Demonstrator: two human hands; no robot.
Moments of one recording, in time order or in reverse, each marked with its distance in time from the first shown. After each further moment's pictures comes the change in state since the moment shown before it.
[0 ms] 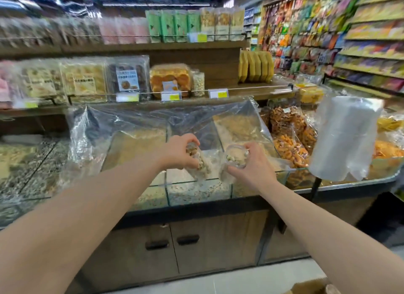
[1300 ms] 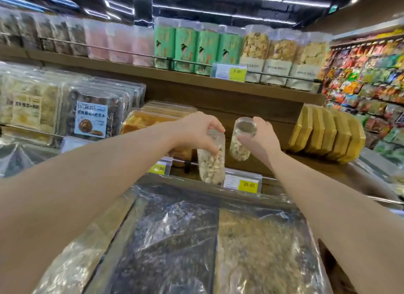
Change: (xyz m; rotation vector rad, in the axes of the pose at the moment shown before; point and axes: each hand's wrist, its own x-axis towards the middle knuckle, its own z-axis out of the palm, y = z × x) left_hand 0.504 0.000 -0.157 0.237 0.186 0.047; right_hand 0.665 0.002 0.075 0.081 -0.036 -0.244
